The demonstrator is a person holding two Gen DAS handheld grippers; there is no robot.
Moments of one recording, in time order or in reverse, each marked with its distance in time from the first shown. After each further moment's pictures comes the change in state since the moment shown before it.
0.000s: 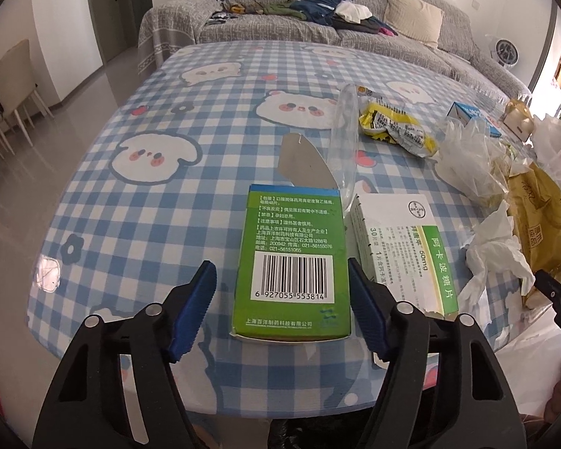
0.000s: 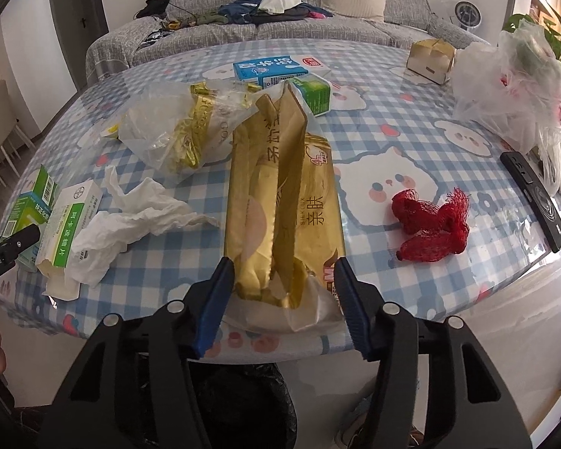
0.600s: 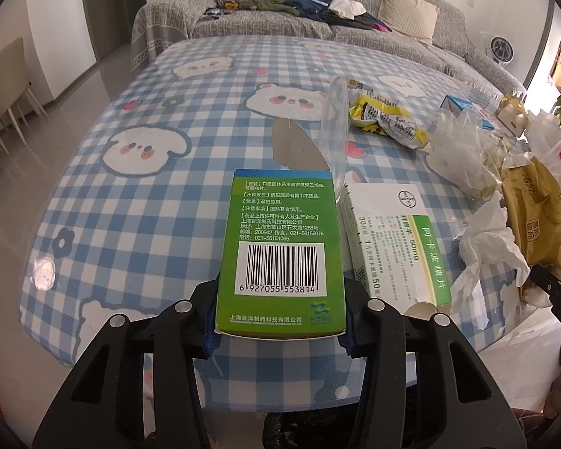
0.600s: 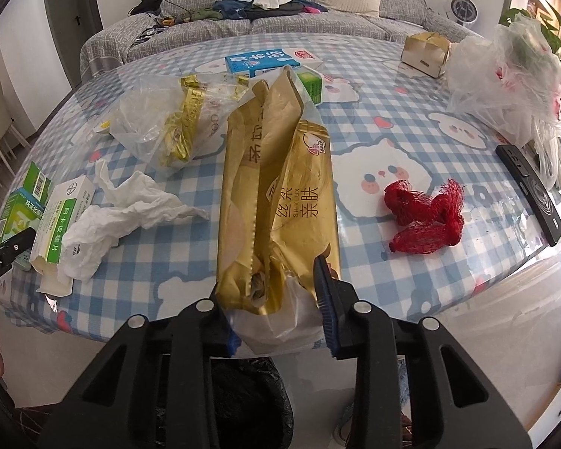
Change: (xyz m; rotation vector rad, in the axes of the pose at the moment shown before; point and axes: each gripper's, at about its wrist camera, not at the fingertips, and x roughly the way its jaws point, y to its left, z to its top) left arm -0.003 -0.003 -0.006 0.009 -0.006 -0.023; right arm -0.001 -0.006 -0.002 0.012 0.011 -0.022
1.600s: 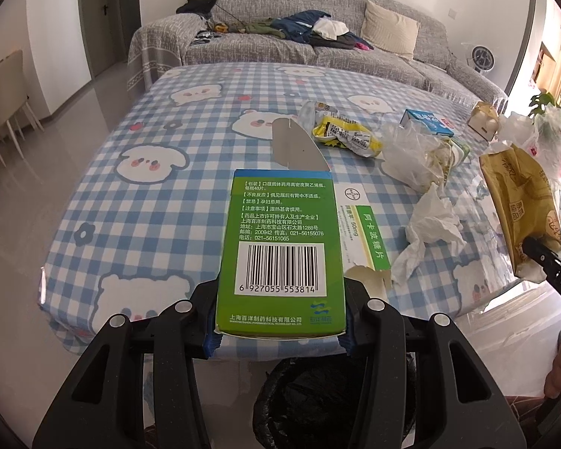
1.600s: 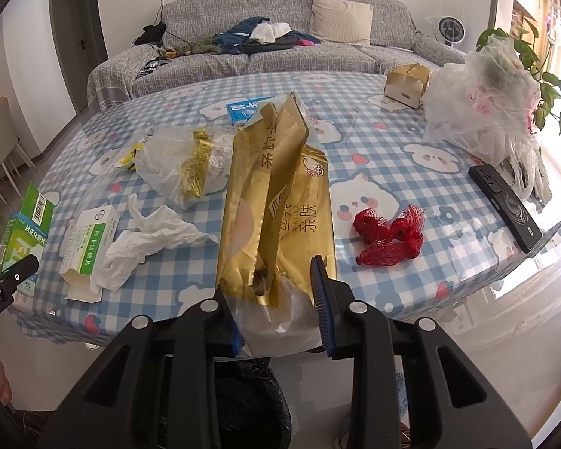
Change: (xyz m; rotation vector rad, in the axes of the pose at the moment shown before) left arm -0.058 -0.016 -0.022 0.016 -0.069 -0.038; right arm -0.057 -0.007 -0.005 0.013 -0.129 0.015
